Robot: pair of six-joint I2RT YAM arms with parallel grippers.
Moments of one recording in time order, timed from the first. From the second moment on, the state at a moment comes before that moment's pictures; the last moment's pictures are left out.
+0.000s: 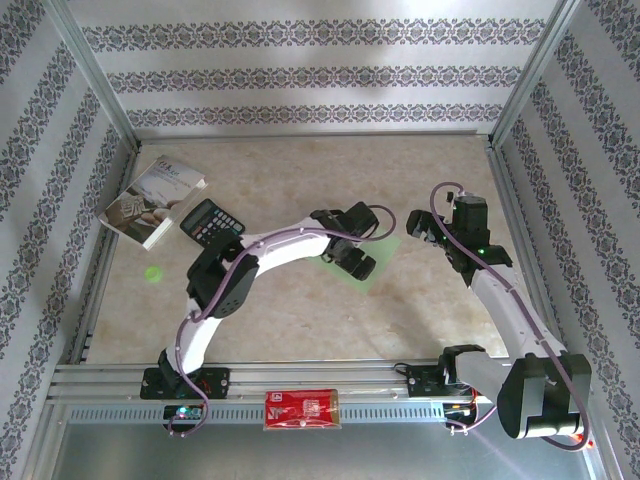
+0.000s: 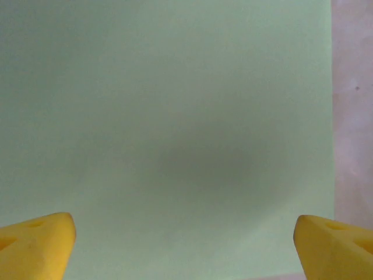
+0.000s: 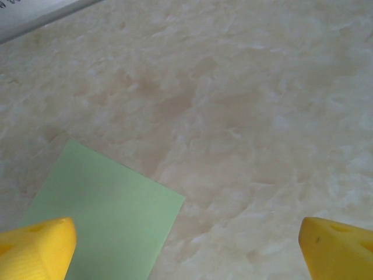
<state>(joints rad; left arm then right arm) -0.85 2.17 1.71 -0.76 -0.02 -0.19 0.04 1.08 0.74 -0.36 -0.07 0.36</state>
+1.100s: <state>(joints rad) -0.72 2.06 1.64 -0.99 0.01 -0.06 0.06 1.06 0.73 -0.41 -0.13 0.36</state>
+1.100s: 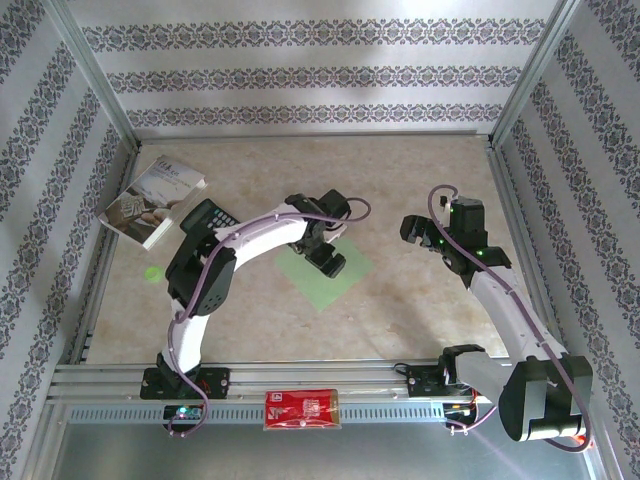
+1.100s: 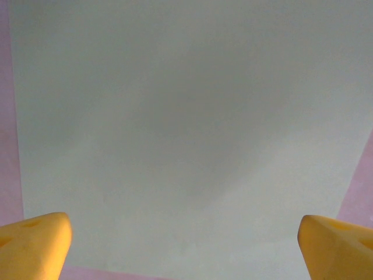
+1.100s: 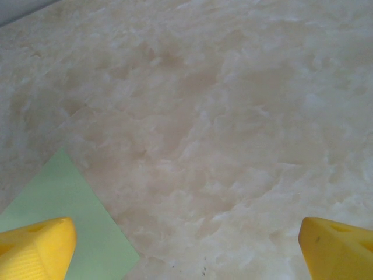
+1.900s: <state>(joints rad) -0.72 2.30 1.90 -1.18 0.06 0.11 0.06 1.08 0.73 -0.41 -0.13 0.35</state>
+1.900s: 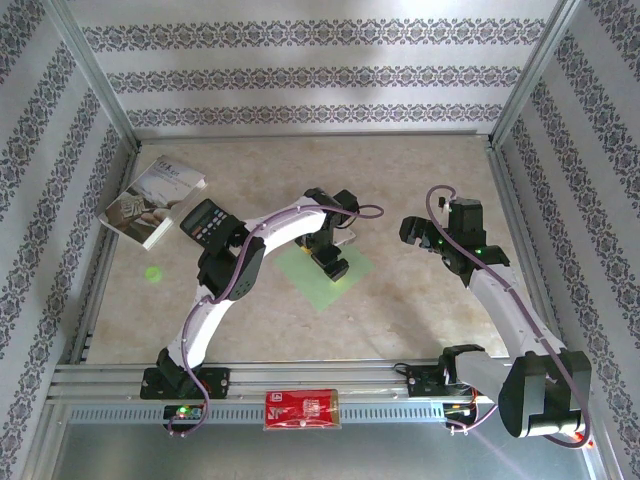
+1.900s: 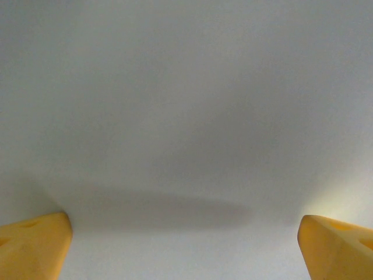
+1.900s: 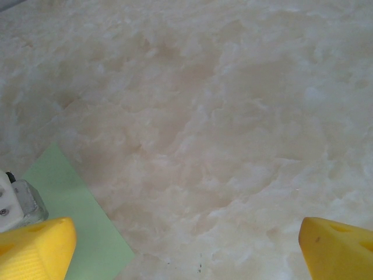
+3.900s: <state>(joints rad) -0.53 1.81 0.94 0.19 0.71 -0.89 0.14 1.05 0.74 -0.48 -0.33 0.37</state>
